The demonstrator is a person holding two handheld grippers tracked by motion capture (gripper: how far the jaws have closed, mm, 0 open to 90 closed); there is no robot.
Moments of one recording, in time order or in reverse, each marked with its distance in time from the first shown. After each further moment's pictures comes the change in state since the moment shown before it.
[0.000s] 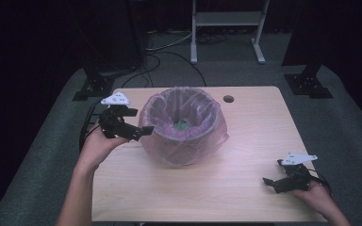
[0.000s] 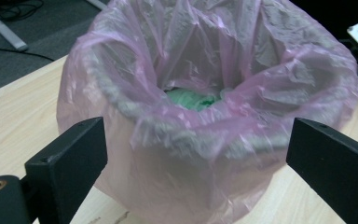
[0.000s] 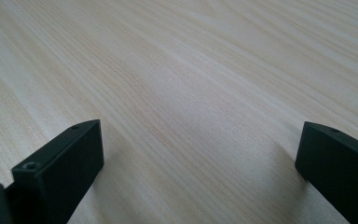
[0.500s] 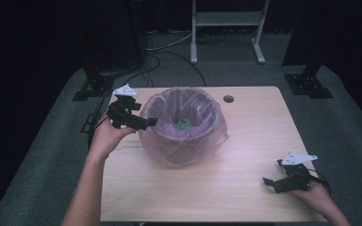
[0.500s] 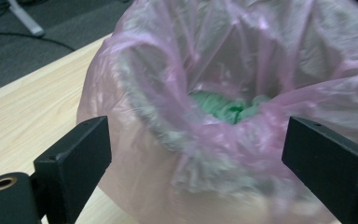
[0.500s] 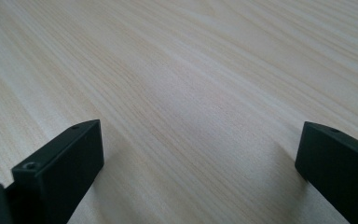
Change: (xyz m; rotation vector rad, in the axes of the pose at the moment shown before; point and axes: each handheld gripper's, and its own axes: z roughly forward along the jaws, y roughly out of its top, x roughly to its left) left arm 0.019 0.011 0.028 0.062 0.065 -0.032; right arm 0.000 0.000 0.000 0.000 0.000 0.000
